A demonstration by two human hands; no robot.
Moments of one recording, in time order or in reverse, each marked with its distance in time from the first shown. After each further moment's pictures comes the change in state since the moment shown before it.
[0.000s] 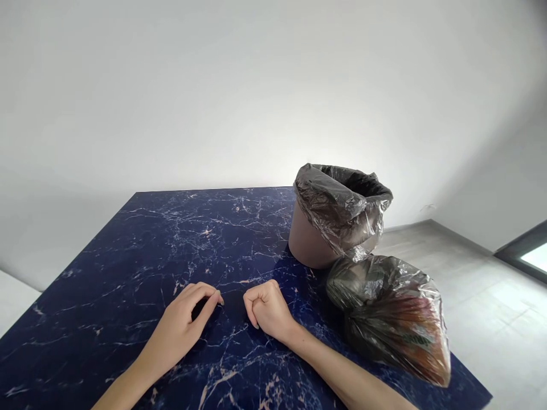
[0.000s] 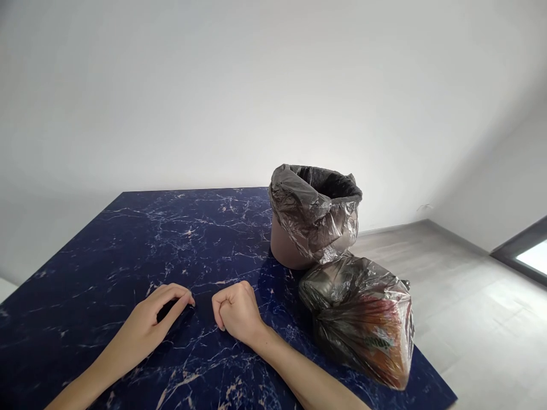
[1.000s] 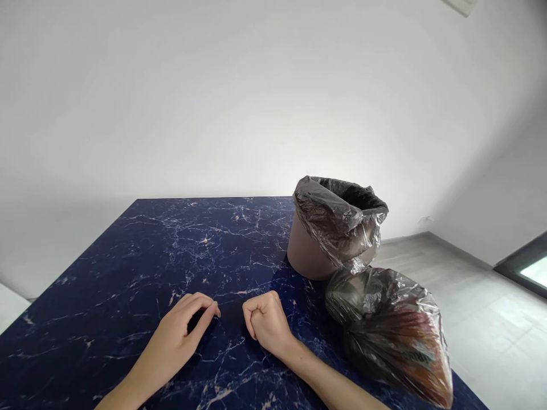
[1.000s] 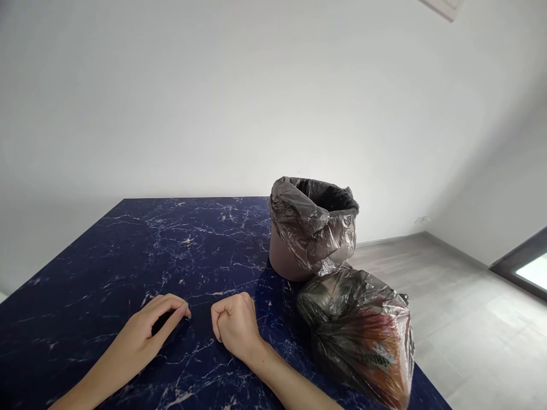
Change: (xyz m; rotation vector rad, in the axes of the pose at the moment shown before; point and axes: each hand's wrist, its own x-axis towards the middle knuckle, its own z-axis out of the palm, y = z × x) left_hand -0.001 -0.003 0.002 -0.008 0.000 -0.025; right_hand -0.001 0.004 0.004 -0.026 0.071 0.027
